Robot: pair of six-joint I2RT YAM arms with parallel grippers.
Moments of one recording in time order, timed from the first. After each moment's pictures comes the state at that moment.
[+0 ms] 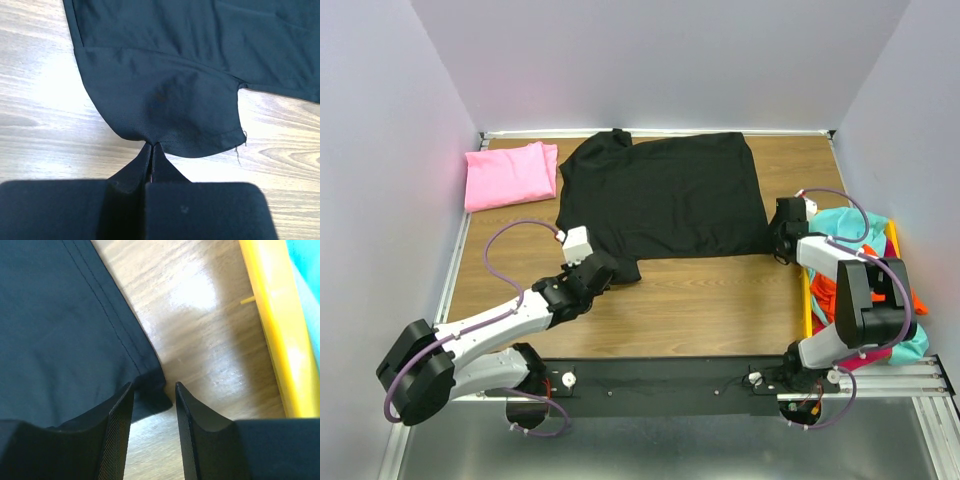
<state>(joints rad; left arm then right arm) -0.85 1.07 0.55 -0.35 -0.60 -0.92 0.05 1.53 0.71 -0.07 0.23 0.50</state>
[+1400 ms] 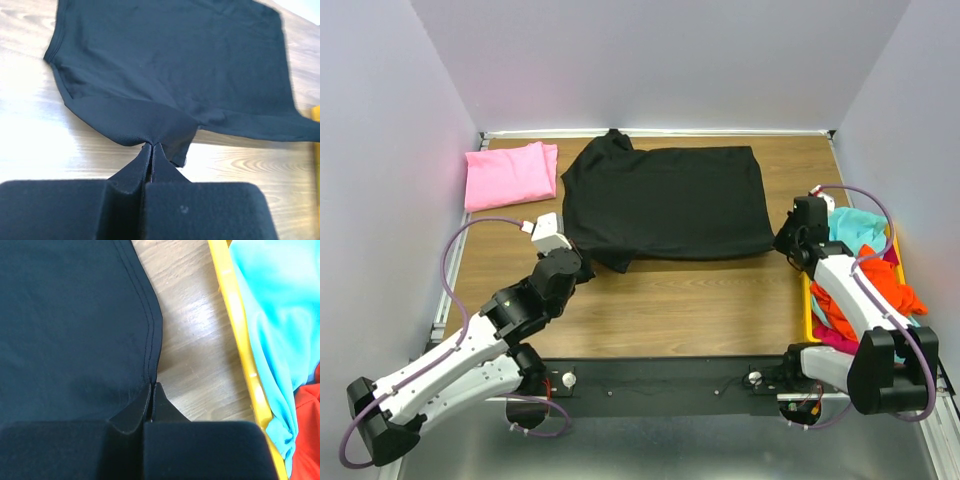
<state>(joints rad) -0.86 0.71 0.64 -0.42 -0.63 -0.79 0.05 1.17 0.71 -0.31 0.20 0.47</state>
